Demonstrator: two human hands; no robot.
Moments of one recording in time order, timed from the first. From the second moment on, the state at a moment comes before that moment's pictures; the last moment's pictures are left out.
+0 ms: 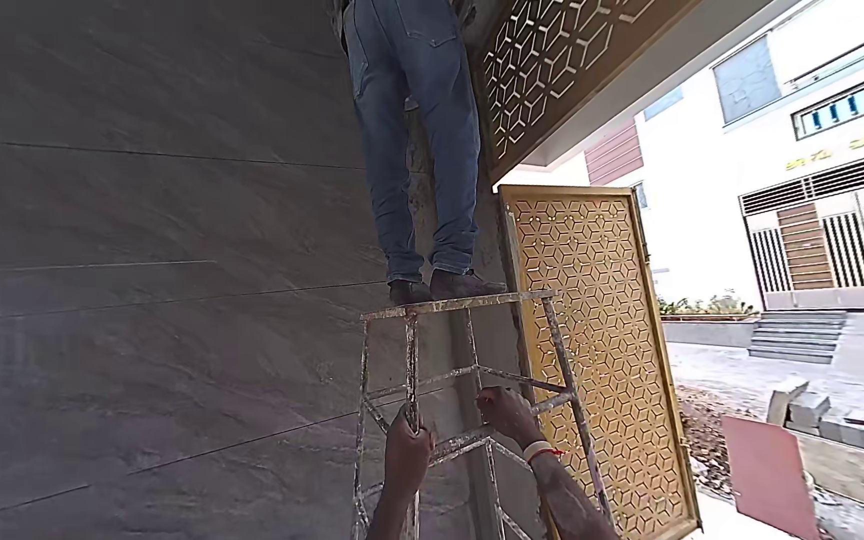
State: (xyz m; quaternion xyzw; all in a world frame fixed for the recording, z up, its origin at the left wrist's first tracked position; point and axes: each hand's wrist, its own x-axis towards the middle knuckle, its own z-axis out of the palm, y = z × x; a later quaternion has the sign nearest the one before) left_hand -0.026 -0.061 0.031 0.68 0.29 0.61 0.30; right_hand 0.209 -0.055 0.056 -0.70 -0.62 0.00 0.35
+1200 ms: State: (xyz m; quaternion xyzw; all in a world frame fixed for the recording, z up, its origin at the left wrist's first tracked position) left_hand -0.027 -0.063 0.031 0.68 0.28 0.61 0.29; right_hand 0.210 -0.052 0.054 -0.70 -0.62 -0.01 0.35
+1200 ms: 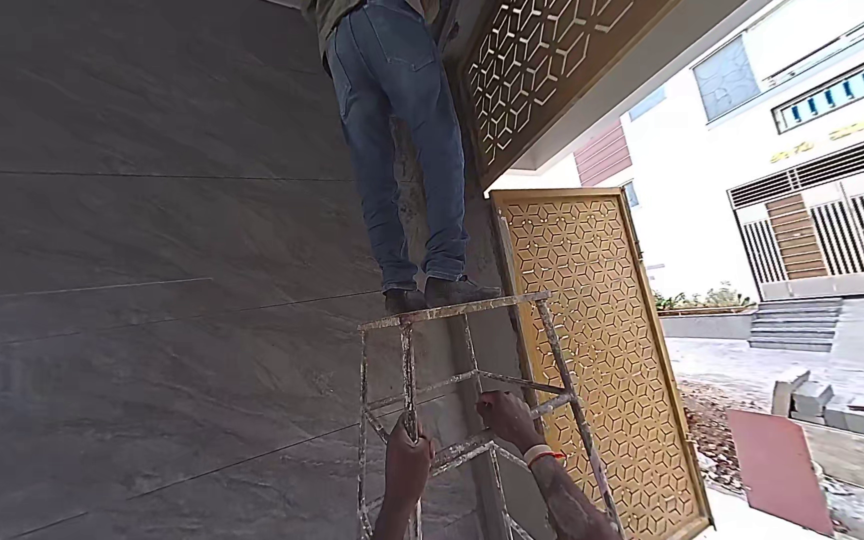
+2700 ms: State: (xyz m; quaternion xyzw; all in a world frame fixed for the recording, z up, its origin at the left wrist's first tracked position) left_hand -0.029 -0.061 0.031 0.69 0.31 0.59 0.29; right_hand 0.208 -0.053 0.053 -0.70 -0.62 -0.04 0.35
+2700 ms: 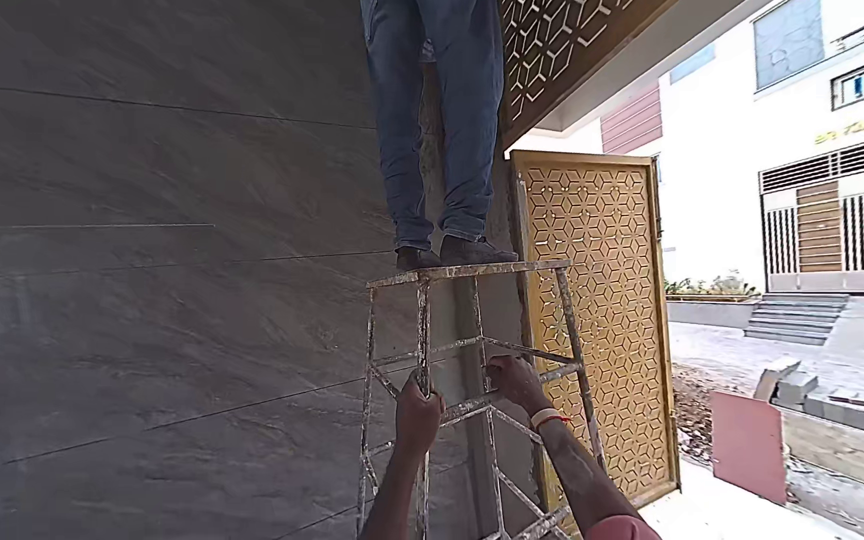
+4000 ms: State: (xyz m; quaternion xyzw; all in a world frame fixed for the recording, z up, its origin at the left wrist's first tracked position) left_hand -0.028 -0.059 0.032 0.70 0.35 0.55 0.28; right_hand 0.216 -0.045 0.048 -0.69 -0.62 -0.05 0.37
